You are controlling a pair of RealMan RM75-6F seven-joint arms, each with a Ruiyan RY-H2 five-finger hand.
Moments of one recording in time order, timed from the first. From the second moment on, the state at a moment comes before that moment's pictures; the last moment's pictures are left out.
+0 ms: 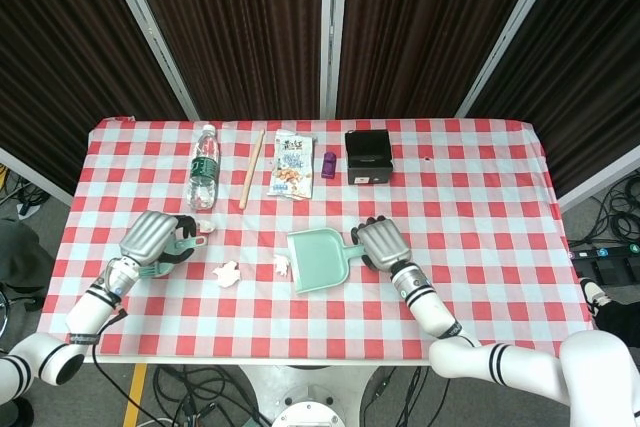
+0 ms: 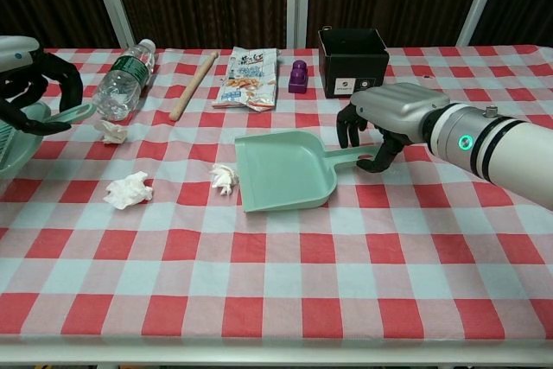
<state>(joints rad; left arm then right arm) -0.58 -1.40 -0.04 -1.25 1.48 1.02 -0.23 0.79 -1.70 0.17 -1.35 -0.98 0.87 -0.55</state>
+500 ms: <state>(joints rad) -0.59 -1.40 -0.04 -1.25 1.47 1.01 -0.23 0.81 -1.71 0.16 -1.33 -0.99 0.87 -0.53</state>
